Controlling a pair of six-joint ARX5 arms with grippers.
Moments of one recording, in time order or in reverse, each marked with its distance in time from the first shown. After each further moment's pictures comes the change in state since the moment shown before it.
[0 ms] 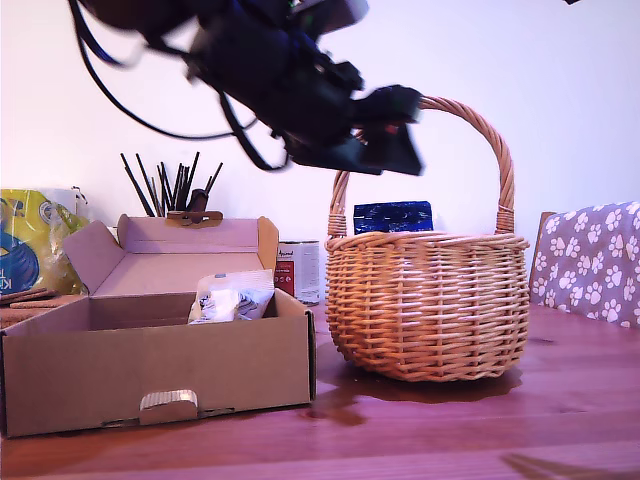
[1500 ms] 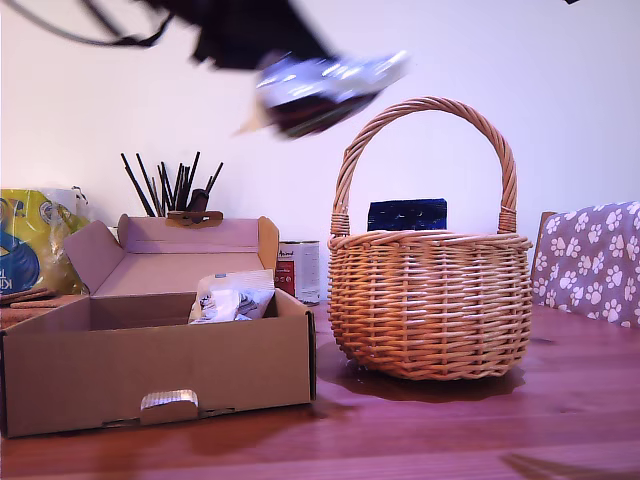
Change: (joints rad) left arm 0.122 -0.299 0.000 -0.383 0.423 0.002; right arm 0.000 0.000 0.000 0.000 0.000 0.000
